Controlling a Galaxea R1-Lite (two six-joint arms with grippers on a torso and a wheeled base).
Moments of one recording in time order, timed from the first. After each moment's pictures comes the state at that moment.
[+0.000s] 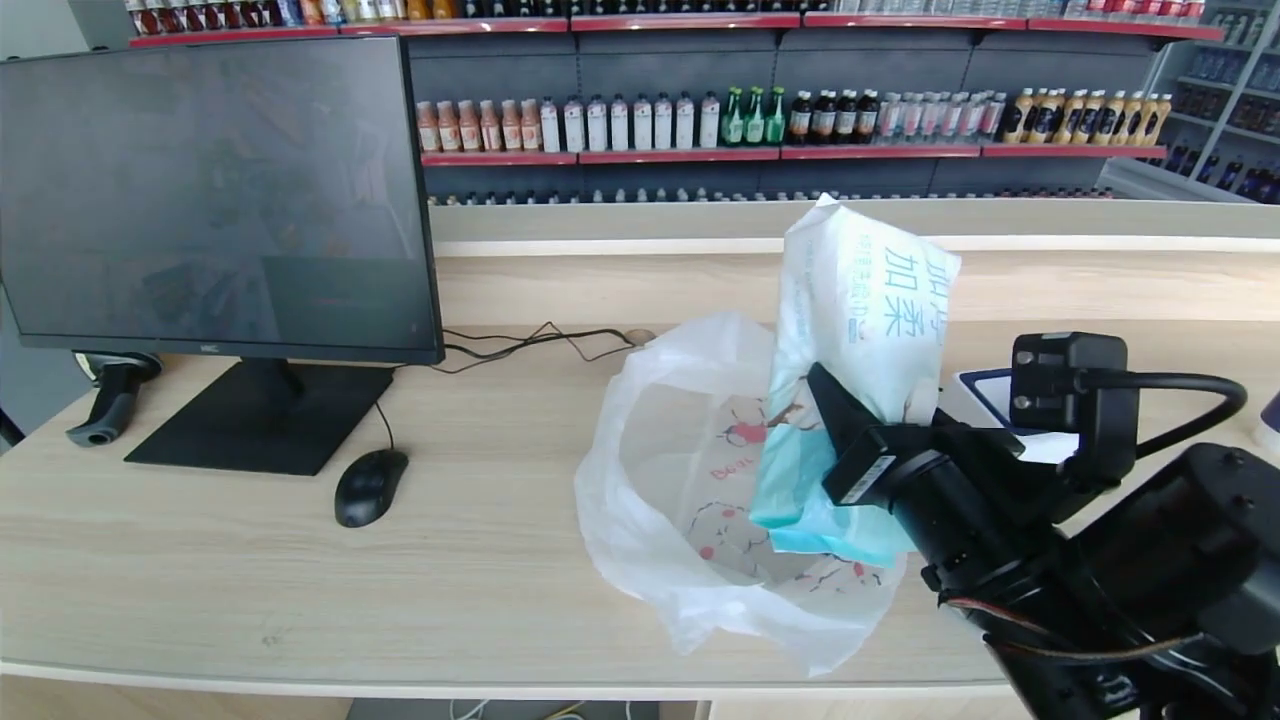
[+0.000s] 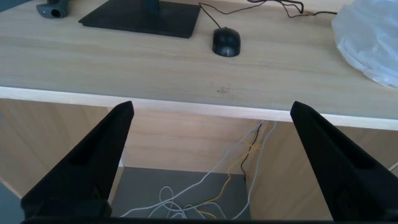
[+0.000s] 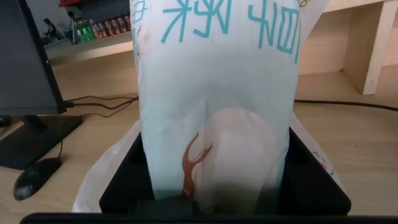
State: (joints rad) left arm 0.00 0.00 0.00 0.00 0.00 -0.01; right arm 0.82 1.74 -0.44 -1.57 -0.59 0.06
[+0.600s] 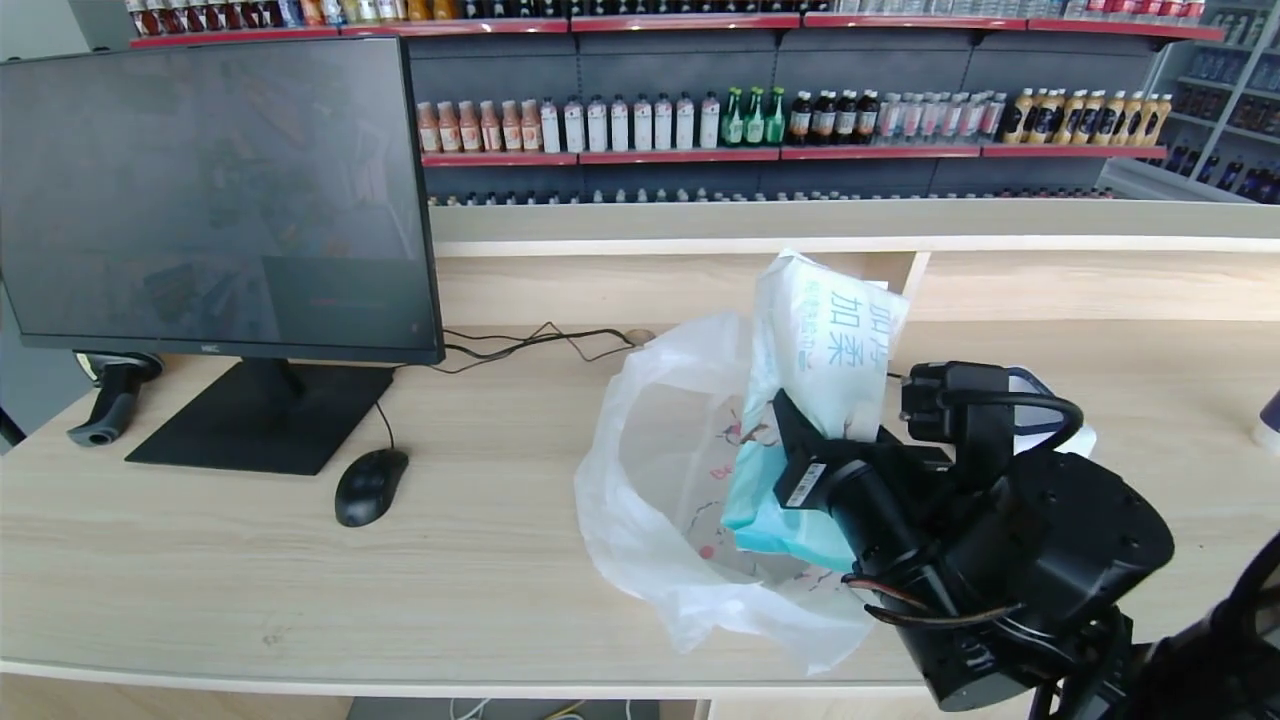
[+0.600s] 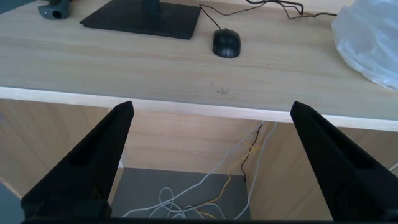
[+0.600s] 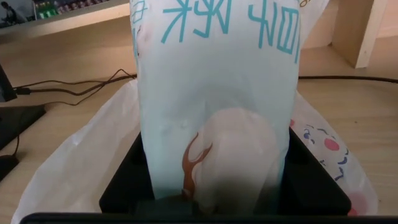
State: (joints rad) left arm 0.00 0.00 0.00 -0.01 0.00 -0.01; right arm 0.81 1.90 -0.52 -1.57 -0.66 0.09
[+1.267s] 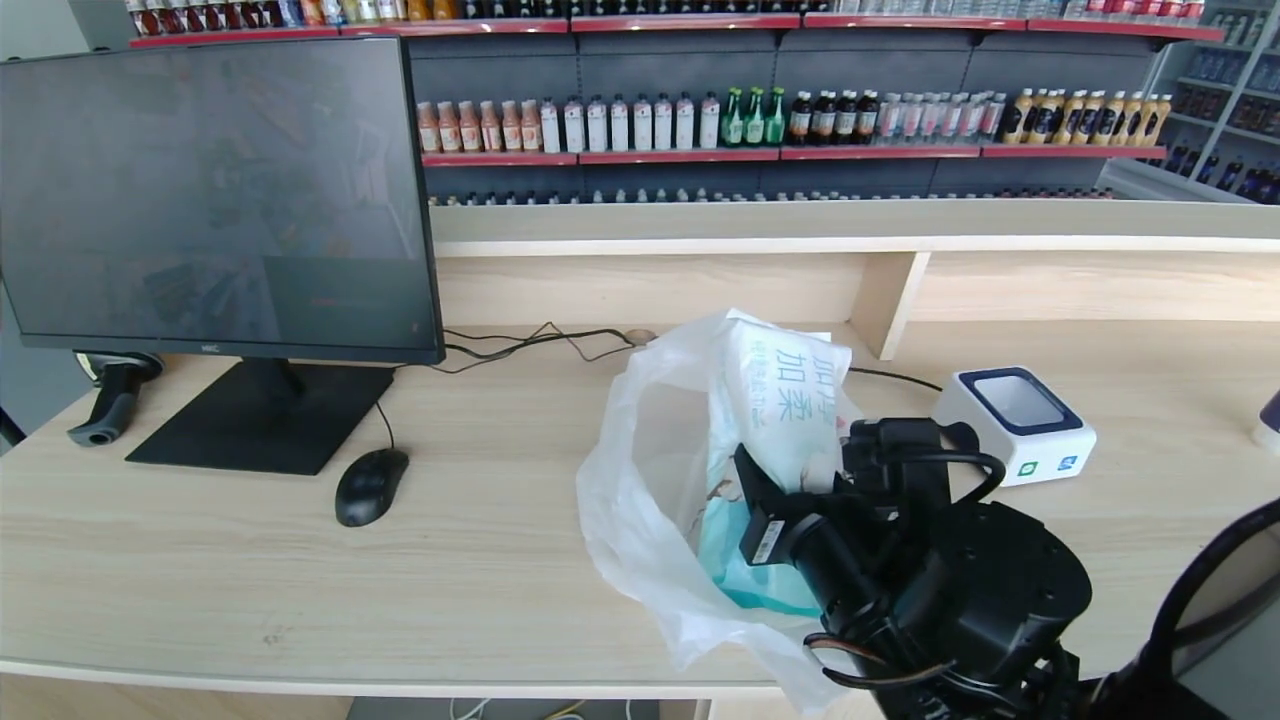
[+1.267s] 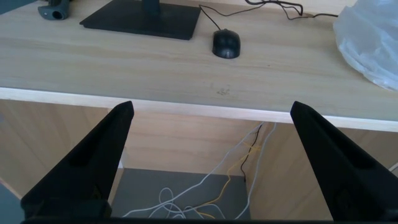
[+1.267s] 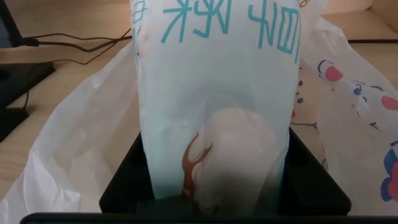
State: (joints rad) left arm 0.00 0.00 0.00 -0.01 0.00 -0.01; right arm 0.86 1.97 -0.48 -1.57 -0.64 0.12
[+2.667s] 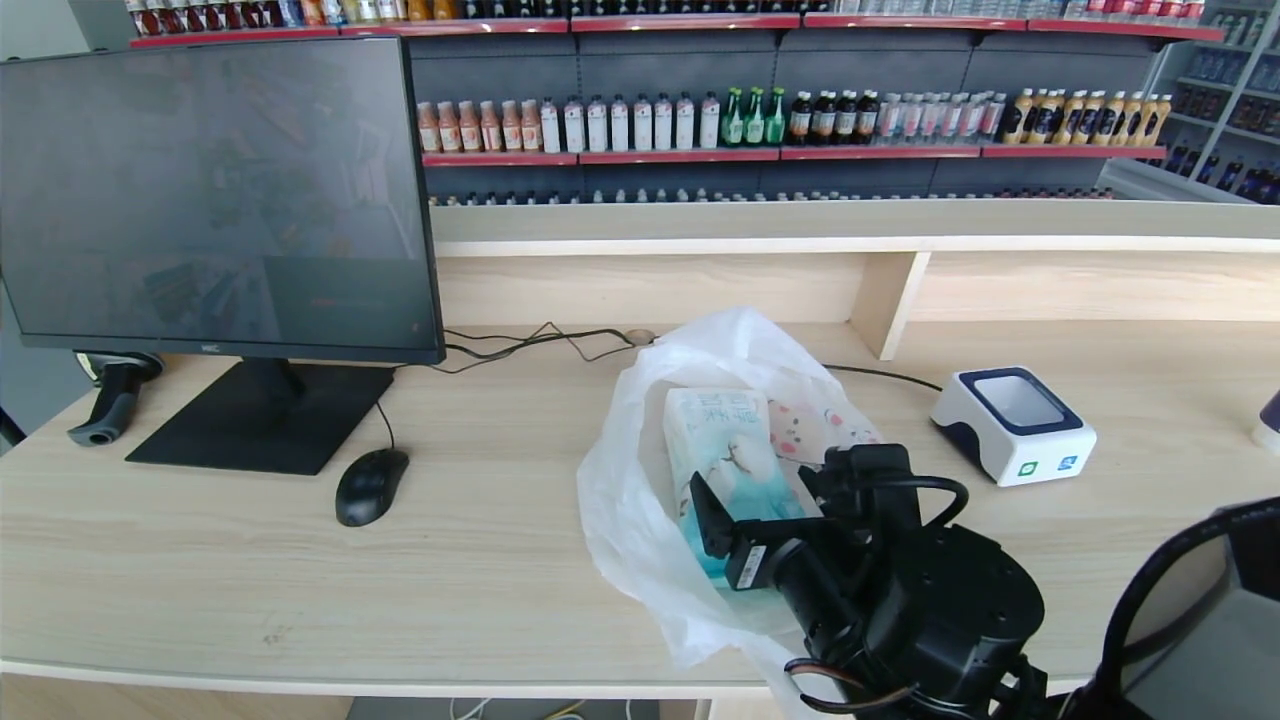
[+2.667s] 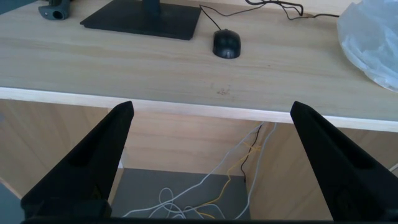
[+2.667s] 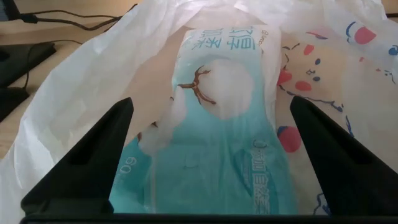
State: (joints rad) left arm 0.00 0.00 0.00 -0.01 0.00 -0.01; right arm 0.88 2.02 -0.47 -1.57 -0.64 0.17
